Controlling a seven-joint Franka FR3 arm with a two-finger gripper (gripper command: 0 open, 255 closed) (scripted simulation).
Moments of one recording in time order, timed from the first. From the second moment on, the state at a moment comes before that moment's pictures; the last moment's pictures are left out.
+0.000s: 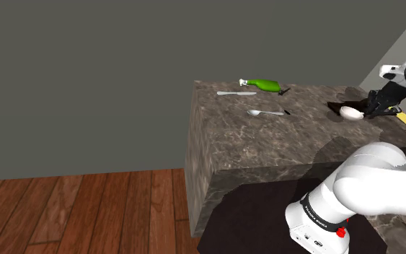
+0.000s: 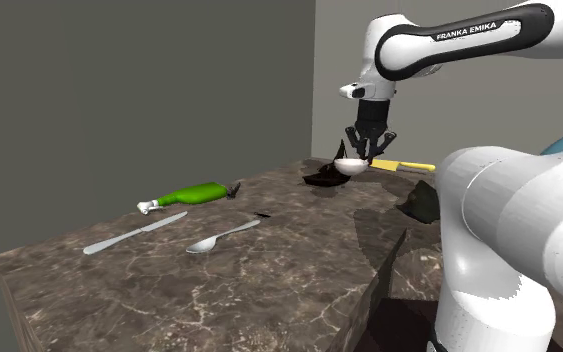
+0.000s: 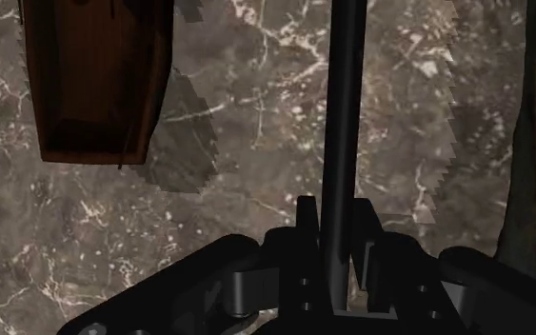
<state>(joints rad) -0.06 -1.04 -1.08 -2.39 -0.97 1.77 -1.71</state>
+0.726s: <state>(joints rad) 0.13 -0.99 -1.34 -2.02 -1.02 1.77 -1.94</state>
